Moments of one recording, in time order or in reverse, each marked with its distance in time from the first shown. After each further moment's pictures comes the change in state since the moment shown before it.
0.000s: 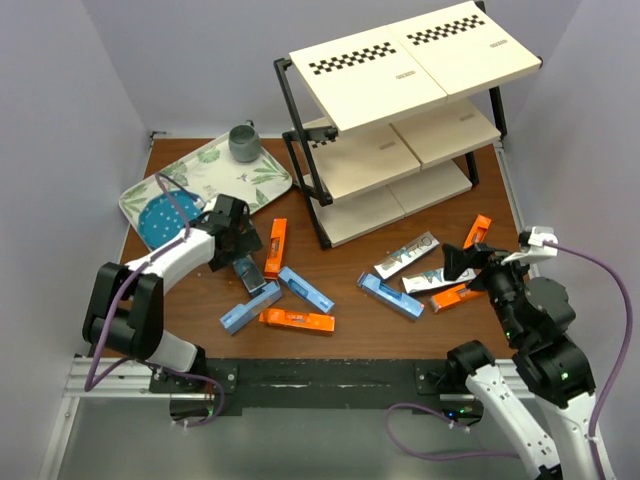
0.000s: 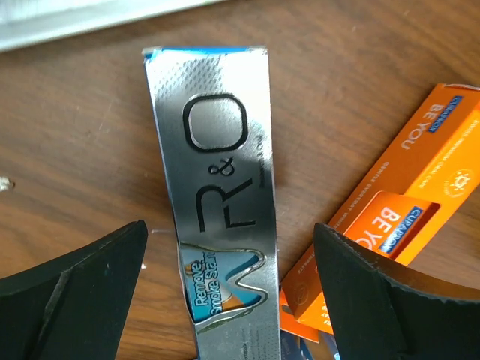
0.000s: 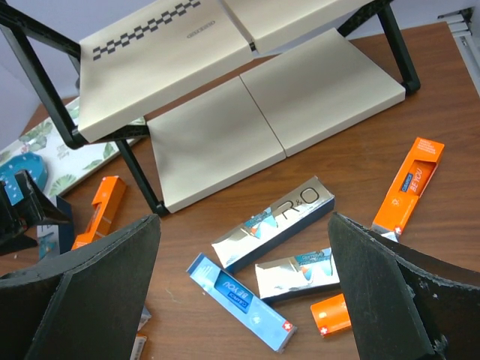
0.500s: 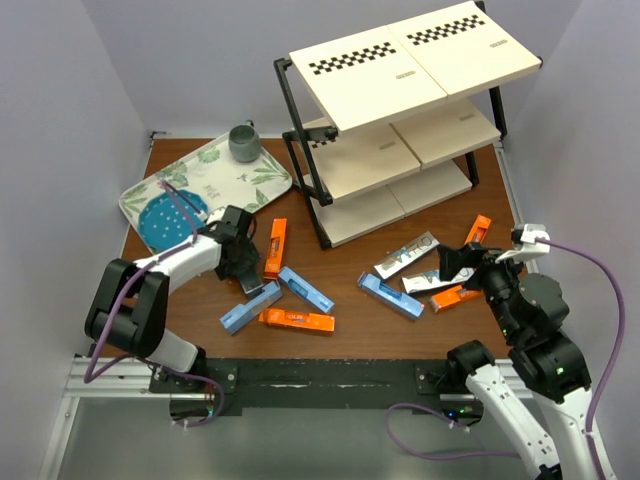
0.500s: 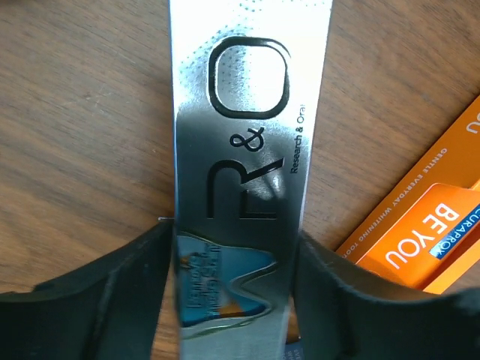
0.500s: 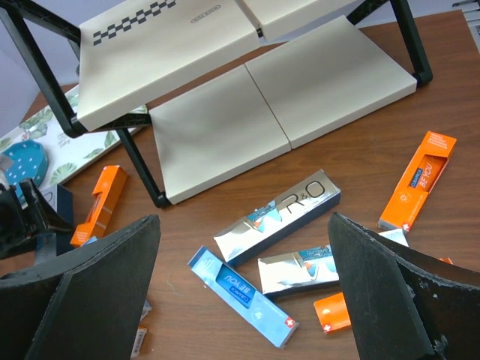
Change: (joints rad) left arm -0.057 0.021 -0.074 0.018 -0.048 -0.082; right arm 0.000 0.017 -0.021 0.008 -0.029 0.000
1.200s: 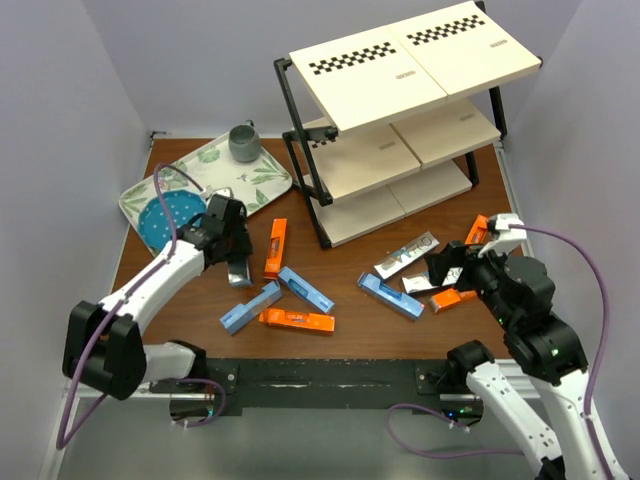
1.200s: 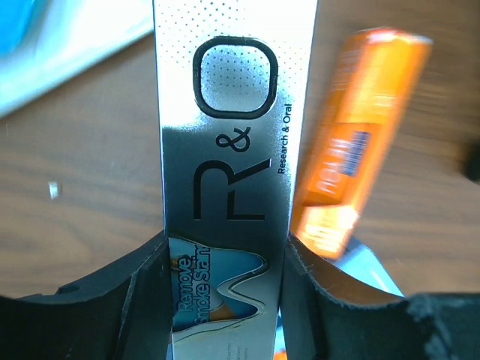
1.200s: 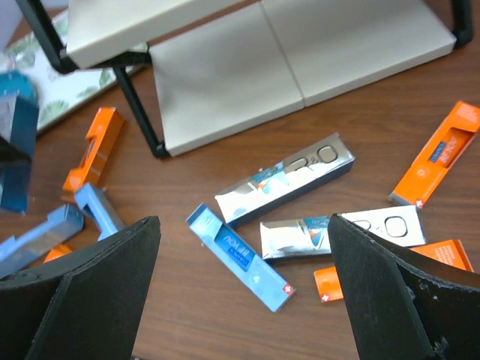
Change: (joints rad) left arm -0.010 -0.213 0.070 -0.106 0.039 0.257; right arm 0.000 0.094 0.039 -0.098 -0.107 -0.040
